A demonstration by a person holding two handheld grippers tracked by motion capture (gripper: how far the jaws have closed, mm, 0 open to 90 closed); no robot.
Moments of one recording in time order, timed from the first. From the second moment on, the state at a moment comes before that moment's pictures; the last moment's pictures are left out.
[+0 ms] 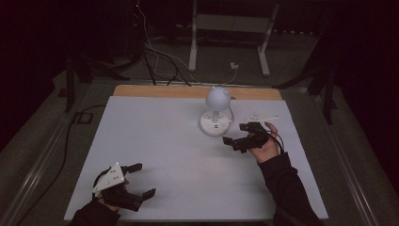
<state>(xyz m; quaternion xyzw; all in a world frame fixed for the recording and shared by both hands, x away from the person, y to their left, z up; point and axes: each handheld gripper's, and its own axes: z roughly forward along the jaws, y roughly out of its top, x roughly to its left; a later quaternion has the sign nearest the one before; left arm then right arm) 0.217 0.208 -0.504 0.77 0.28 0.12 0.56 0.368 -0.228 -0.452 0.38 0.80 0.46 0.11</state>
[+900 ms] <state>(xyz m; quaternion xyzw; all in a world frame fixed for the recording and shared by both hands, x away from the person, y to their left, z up) 0.216 0.207 -0.504 0.77 0.27 0.13 0.56 0.296 -0.261 -0.490 0.35 0.83 0.43 0.11</state>
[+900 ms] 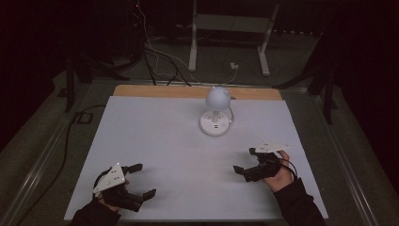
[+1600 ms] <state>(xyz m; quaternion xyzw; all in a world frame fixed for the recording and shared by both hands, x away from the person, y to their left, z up) 0.216 0.206 -0.504 0.77 0.27 0.13 0.56 0.256 -0.297 -0.517 0.36 0.84 0.39 0.14</state>
